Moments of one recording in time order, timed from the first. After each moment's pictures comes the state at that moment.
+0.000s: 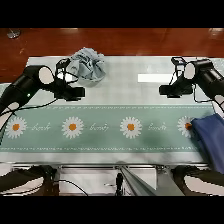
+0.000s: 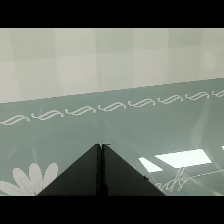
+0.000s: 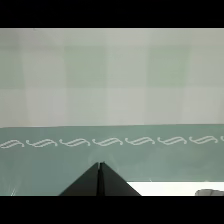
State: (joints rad) left arm -0.29 -1.34 1.13 1.35 -1.08 -1.74; right arm 0.14 -1.40 1.21 -1.66 1.19 1.78
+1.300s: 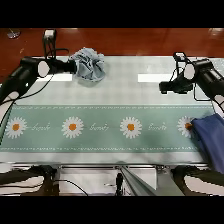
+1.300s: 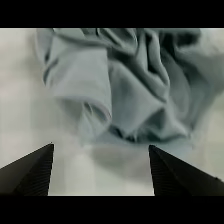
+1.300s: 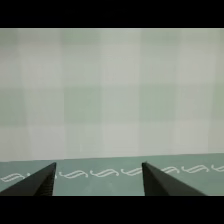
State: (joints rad) left arm -0.19 -1.49 1.31 1.63 -0.54 -1.71; right arm 0.14 -1.40 1.21 -1.70 1.08 1.81
